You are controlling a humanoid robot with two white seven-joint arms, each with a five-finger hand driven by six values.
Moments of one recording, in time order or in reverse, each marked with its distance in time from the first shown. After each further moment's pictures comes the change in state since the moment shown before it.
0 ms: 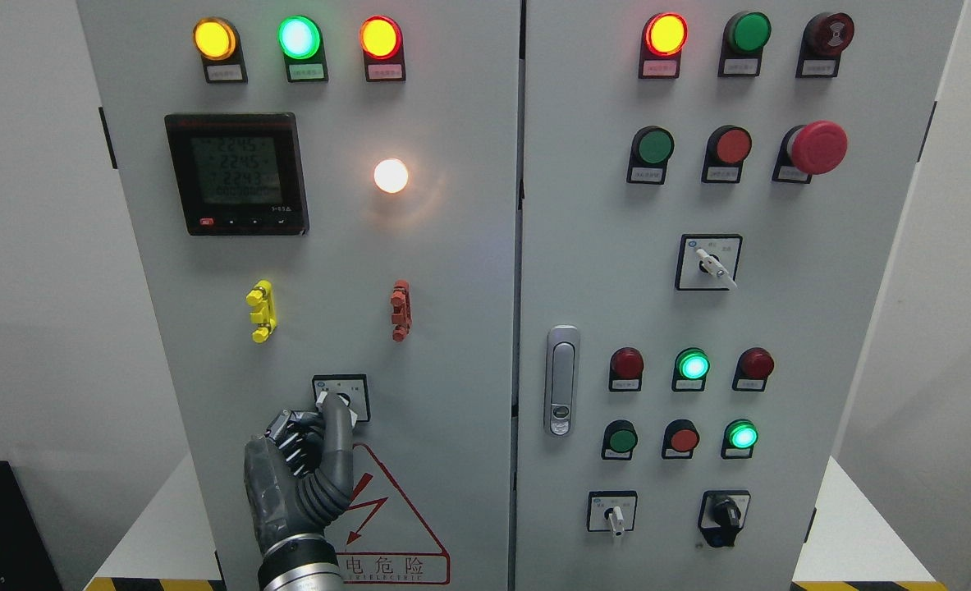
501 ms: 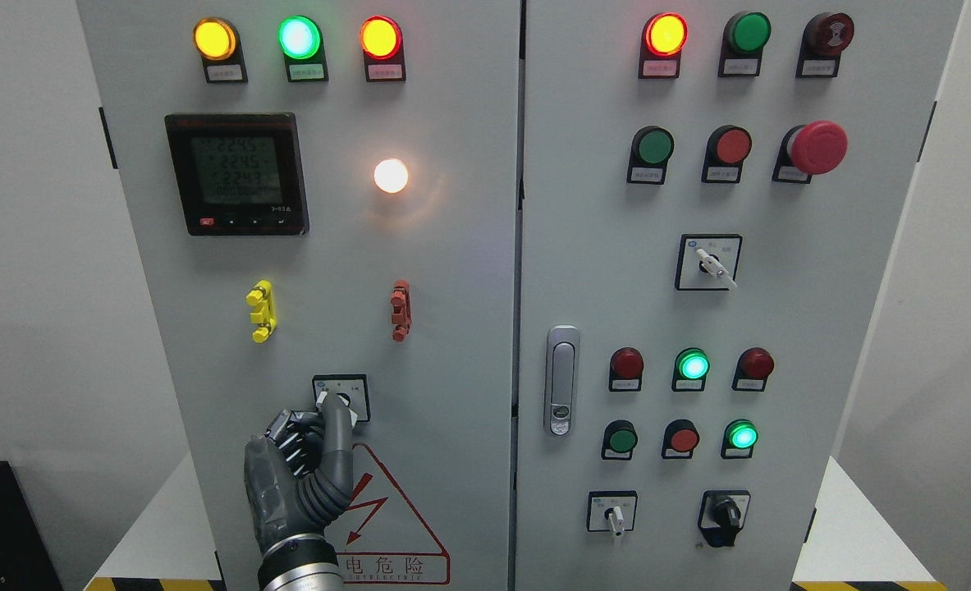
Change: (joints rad) left arm 0.000 0.000 0.000 0.000 0.000 -0.006 0.002; right arm 0.000 0.000 0.000 0.000 0.000 0.000 -0.004
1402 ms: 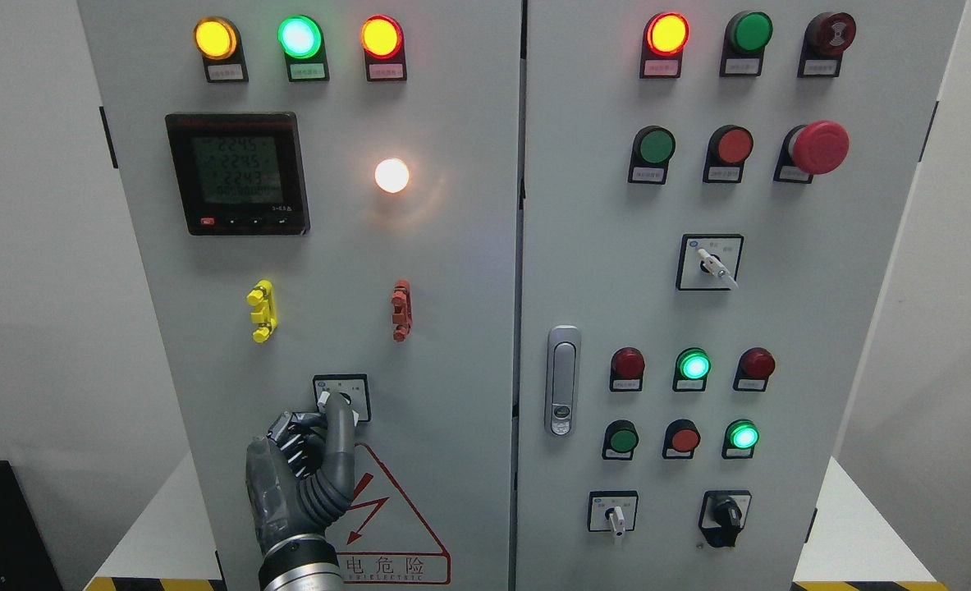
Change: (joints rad) left arm -0.001 0.000 -0.001 0.001 0.000 0.014 -0.001; right arm 0.000 0.000 0.000 0.000 0.000 0.000 -0.001
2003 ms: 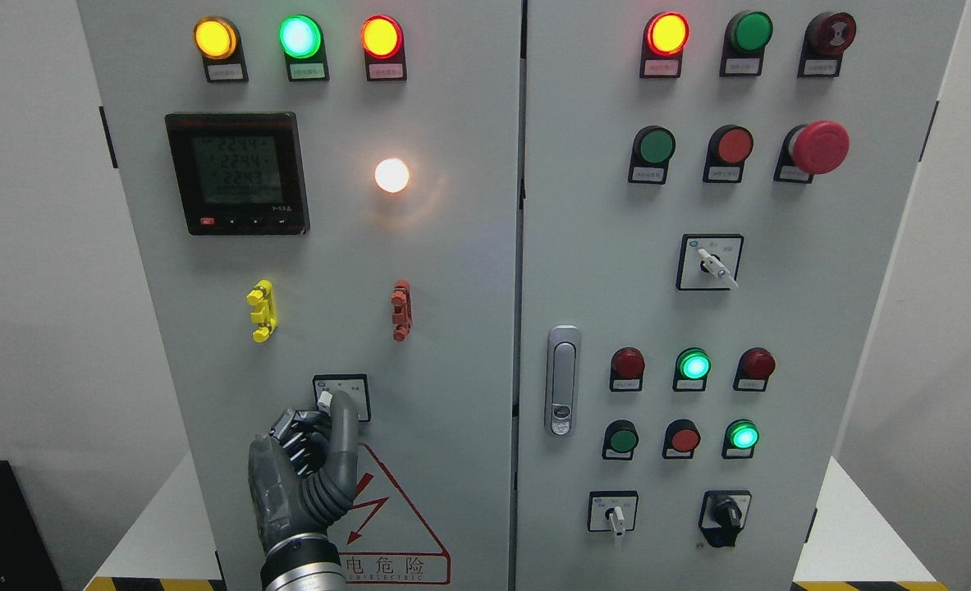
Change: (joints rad) left arm 0.000 0.000 -0.003 0.000 0.000 -0.006 -0.002; right arm 0.000 0.000 0.000 0.000 0.000 0.000 0.000
